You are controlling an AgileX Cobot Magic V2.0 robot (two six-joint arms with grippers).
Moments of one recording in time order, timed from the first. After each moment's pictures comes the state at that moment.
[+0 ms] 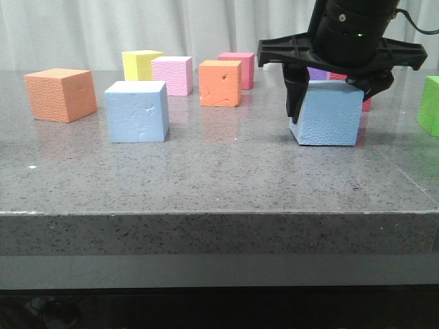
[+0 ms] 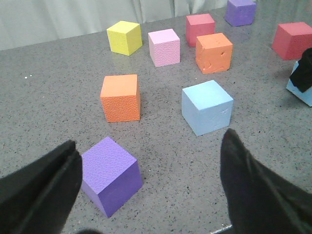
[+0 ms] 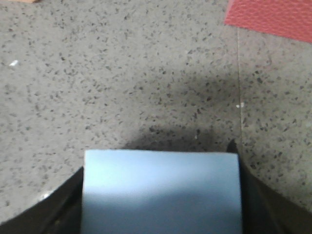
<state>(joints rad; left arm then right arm) -0.35 0.48 -0.70 0.03 0.62 0.06 0.47 1.68 -1.27 -0.31 0.66 0.72</state>
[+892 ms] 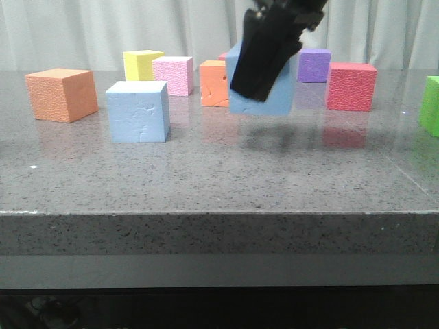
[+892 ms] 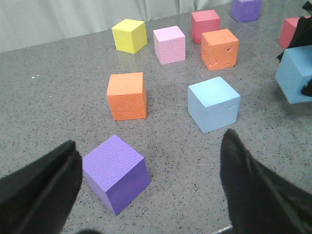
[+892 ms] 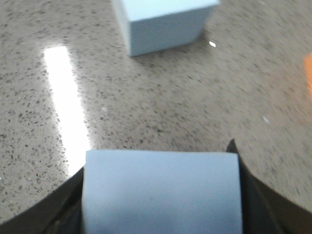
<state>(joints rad) -0.35 0.48 -0.70 0.06 0.63 0.07 0.43 1.77 -1.53 0.40 0.95 -1.06</state>
